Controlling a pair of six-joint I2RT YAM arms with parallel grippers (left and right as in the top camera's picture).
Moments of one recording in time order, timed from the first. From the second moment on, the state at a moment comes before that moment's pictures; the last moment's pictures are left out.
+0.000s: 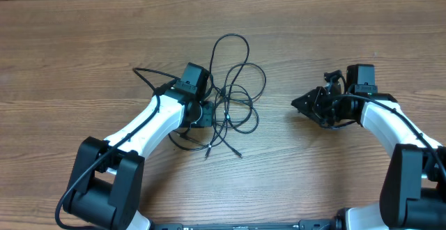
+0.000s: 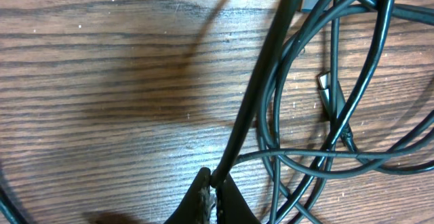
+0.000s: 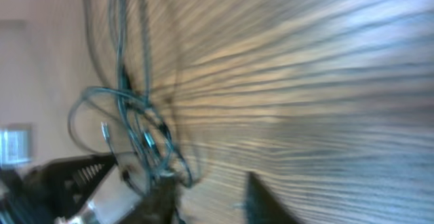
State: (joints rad) left arm -0.41 1.74 1.06 -0.65 0.07 -0.34; right arm -0.08 1.65 0.88 -0.46 -0.72 0.42
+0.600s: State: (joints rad) left arm -0.41 1.74 1.06 -0.65 0.07 -0.34; right arm 0.49 1.66 0.88 0.05 -0.35 0.85
